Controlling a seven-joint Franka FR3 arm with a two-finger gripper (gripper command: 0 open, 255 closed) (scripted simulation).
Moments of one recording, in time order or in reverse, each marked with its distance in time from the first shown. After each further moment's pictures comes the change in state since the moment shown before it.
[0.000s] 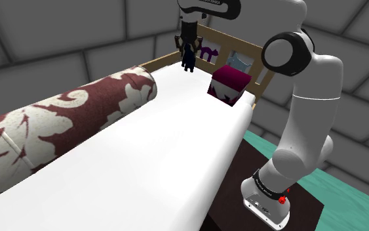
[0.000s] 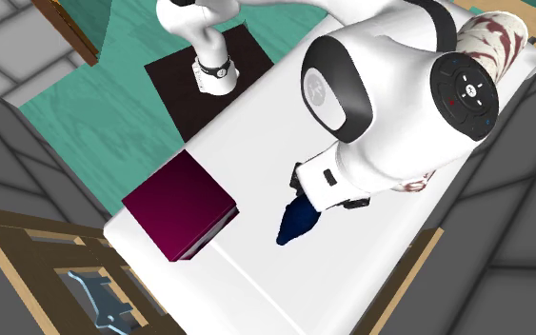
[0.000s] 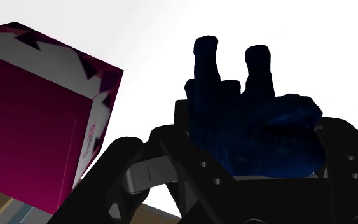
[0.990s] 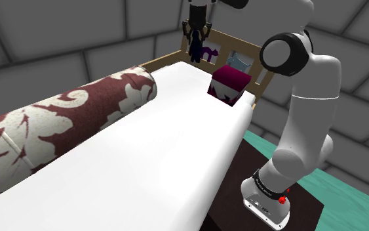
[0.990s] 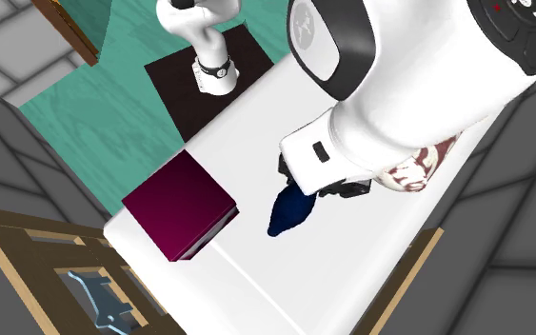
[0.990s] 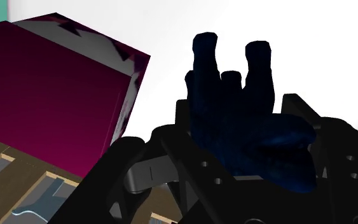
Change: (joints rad) arm -0.007 0.015 -0.007 0.202 -0.006 -0.183 -0.056
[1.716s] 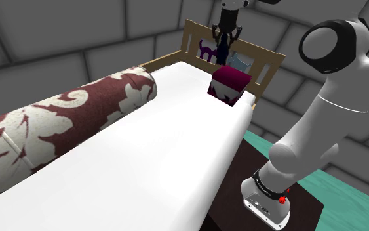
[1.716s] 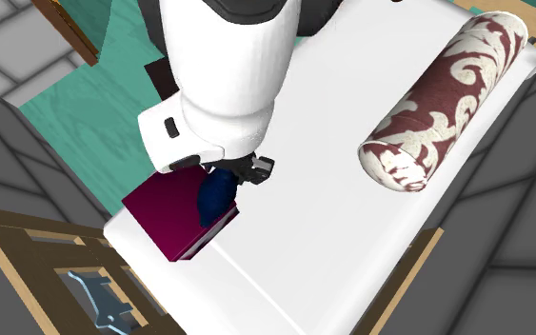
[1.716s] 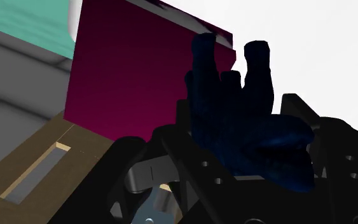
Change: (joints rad) arm -0.194 -0.327 -0.063 -0.448 0.052 0.161 -0.205
